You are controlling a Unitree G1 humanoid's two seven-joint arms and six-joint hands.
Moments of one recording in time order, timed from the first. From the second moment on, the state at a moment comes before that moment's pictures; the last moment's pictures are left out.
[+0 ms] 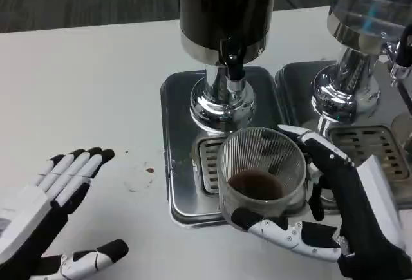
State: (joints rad) left arm 0.42 0.74 0.11 0.08 0.60 -0.72 0.18; right arm 0.44 -0.16 0.22 -0.33 -0.49 -0.39 -0.19
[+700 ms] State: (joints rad) left arm 0.45 0.73 0.14 0.05 0.60 -0.71 0.18; right arm 0.45 -0.16 0.23 -0.36 -0.47 -0.39 -0.16
